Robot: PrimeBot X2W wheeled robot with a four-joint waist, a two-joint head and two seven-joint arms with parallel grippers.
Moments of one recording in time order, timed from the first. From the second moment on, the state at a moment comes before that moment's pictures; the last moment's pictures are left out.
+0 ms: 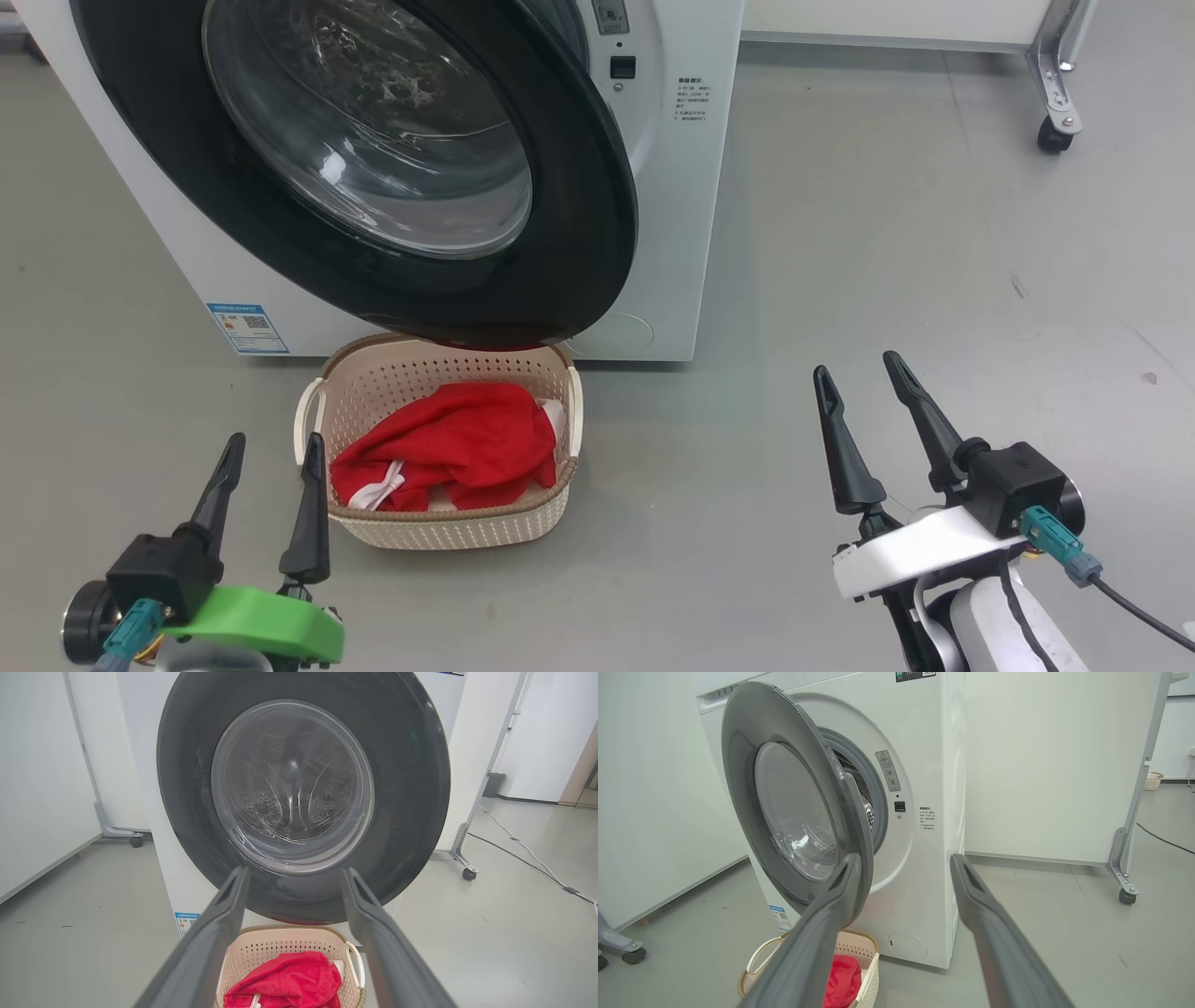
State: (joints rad) left arm -0.03 0.20 -0.24 0.13 -0.47 0.09 -0.26; right arm -0.08 -0.06 0.26 0.12 0.29 0.11 -0.25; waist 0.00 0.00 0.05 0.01
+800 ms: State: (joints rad) left arm -0.02 0.15 -0.20 0.12 -0.44 0.05 -0.26; right arm -0.08 -0.06 0.25 0.12 0.29 0.11 -0.25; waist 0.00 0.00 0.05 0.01
